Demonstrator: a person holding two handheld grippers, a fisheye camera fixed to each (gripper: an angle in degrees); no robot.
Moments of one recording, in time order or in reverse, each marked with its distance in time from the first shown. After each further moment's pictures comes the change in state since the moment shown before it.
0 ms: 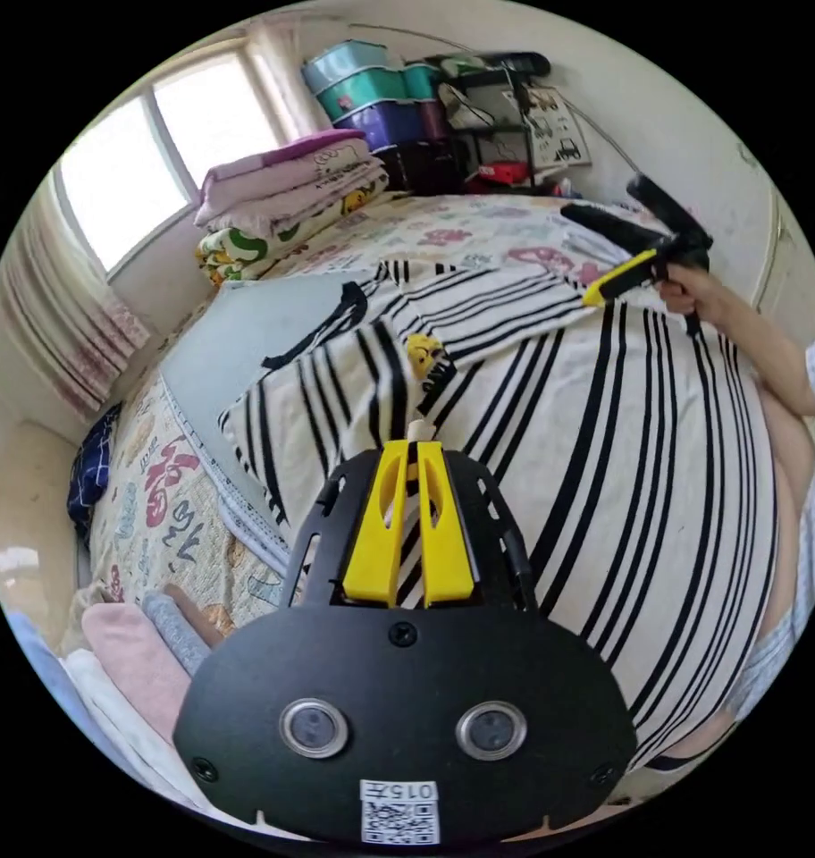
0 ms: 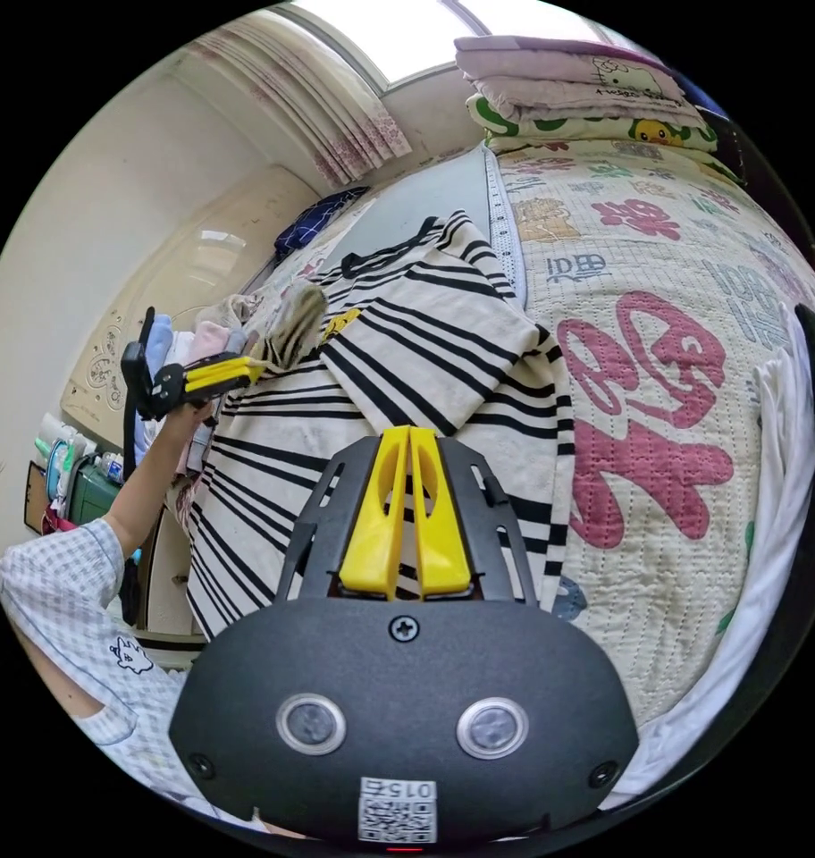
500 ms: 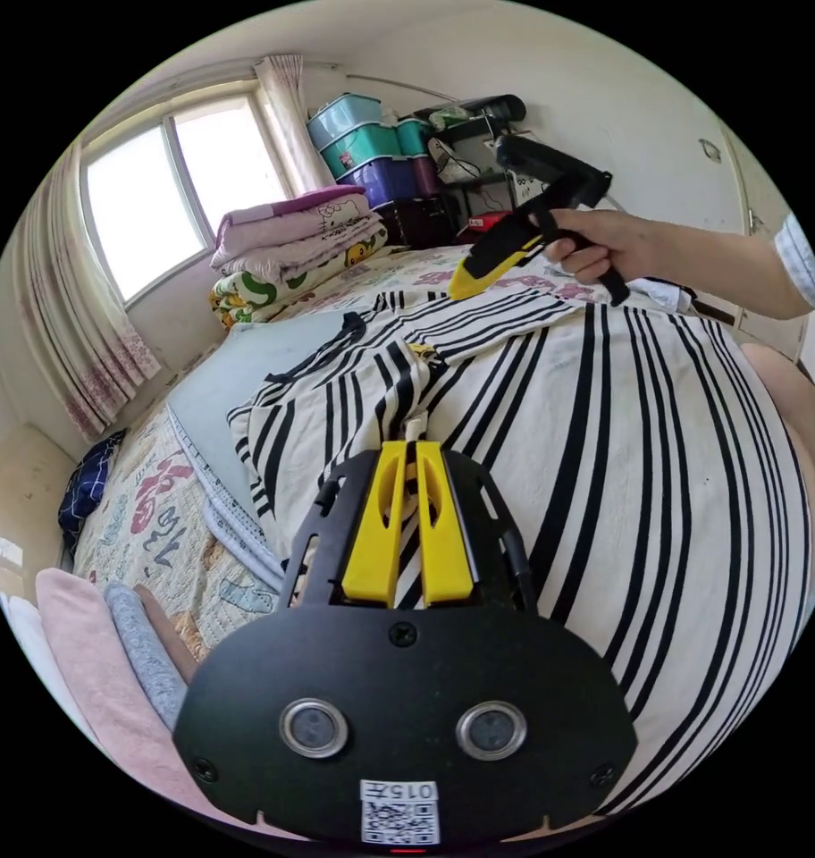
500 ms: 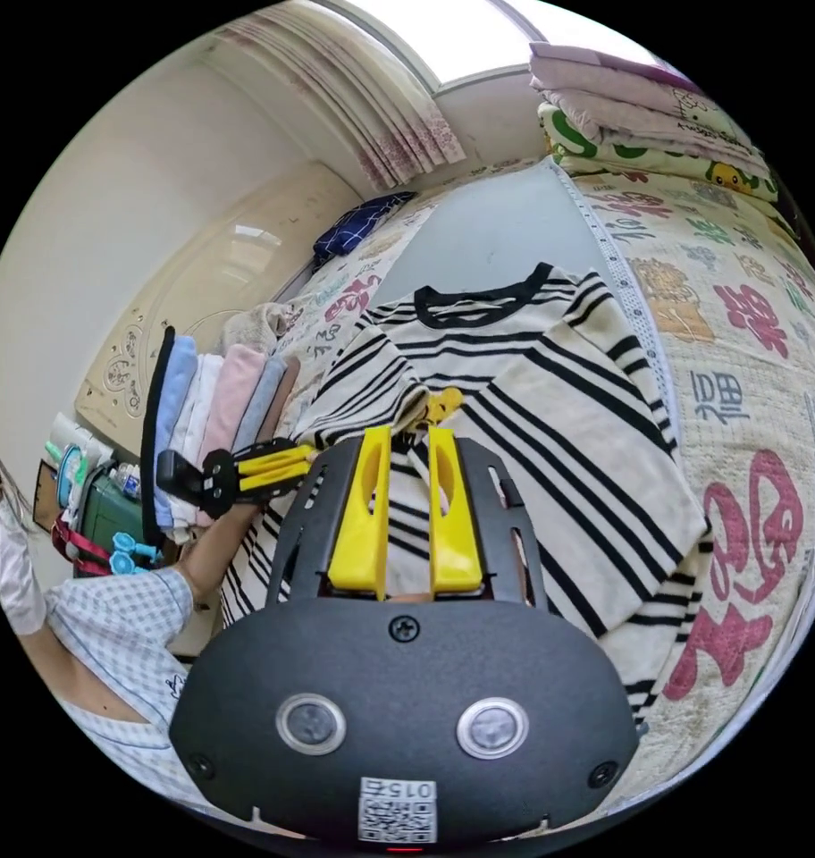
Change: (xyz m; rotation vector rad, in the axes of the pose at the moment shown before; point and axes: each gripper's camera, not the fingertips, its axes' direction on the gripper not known) left arm 0.011 0.055 -0.004 0.293 0.037 -0.024; right arm -0.040 -0.120 0.117 -0.030 -0.057 -0.054
